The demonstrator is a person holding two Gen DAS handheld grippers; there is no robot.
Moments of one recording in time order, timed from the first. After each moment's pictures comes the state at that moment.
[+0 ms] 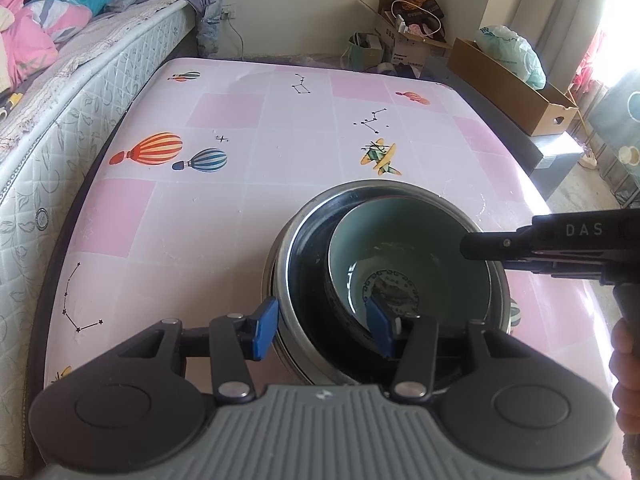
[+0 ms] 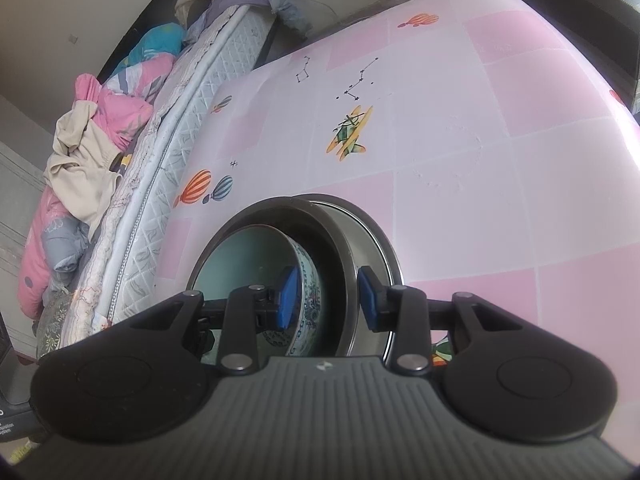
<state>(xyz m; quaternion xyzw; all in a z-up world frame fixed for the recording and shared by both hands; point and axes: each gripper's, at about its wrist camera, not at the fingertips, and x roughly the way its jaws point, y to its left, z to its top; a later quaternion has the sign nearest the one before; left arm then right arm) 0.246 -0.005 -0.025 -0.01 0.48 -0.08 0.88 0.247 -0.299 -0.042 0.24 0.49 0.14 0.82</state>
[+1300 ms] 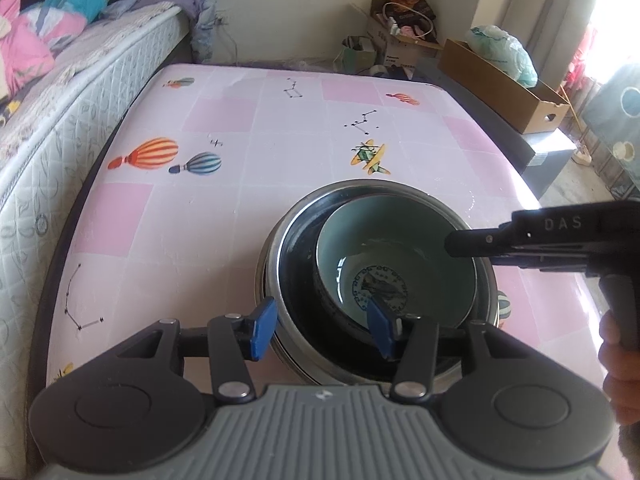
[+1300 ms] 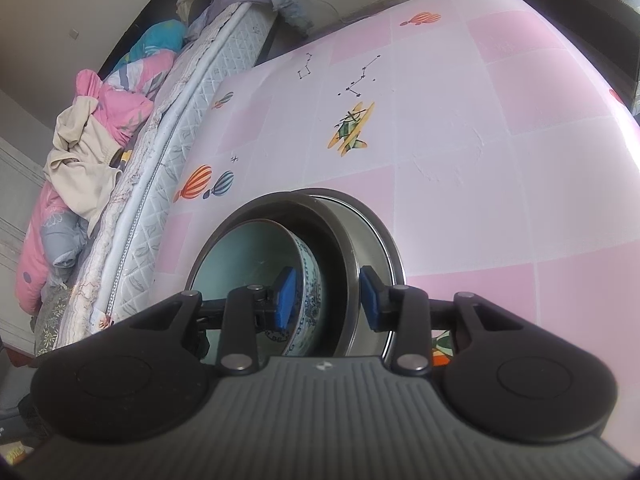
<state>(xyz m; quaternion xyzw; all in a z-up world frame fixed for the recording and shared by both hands) 0.235 -0.008 -0.021 0.00 0.46 -0.10 0.88 0.242 -0.300 -0.043 0.24 0.49 0.15 0.82</state>
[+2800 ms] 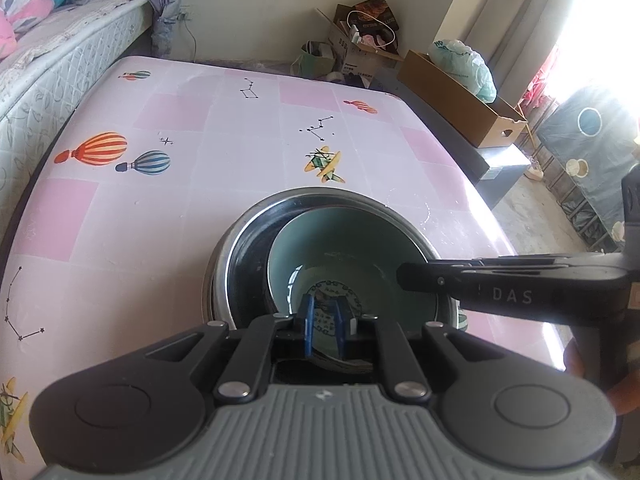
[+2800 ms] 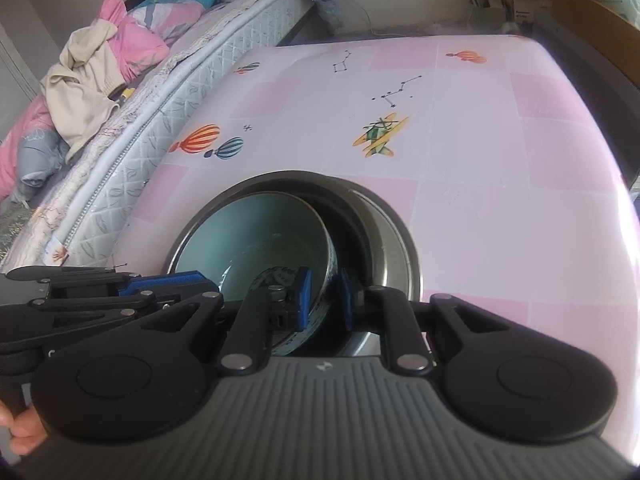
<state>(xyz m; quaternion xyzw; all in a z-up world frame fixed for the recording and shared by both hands) 0.250 -0.005 -0.033 -0.06 0.46 -0.17 0.87 0.231 -0.257 -0.024 0.08 0.48 0.17 0.86</state>
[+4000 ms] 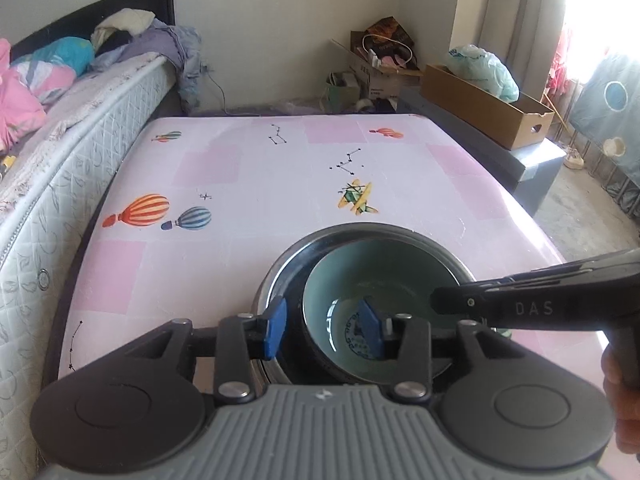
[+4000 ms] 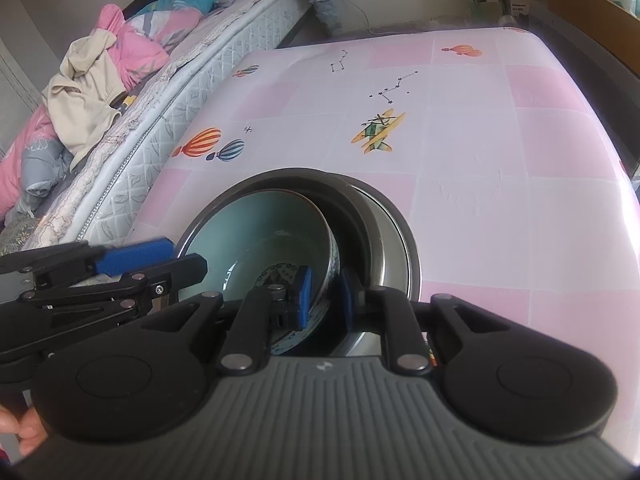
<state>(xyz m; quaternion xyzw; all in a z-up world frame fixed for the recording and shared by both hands) 0.237 -0.021 -0.011 0.03 0.41 -0.11 0.90 0.226 -0.263 -0.026 0.11 0.48 0.17 0.86</state>
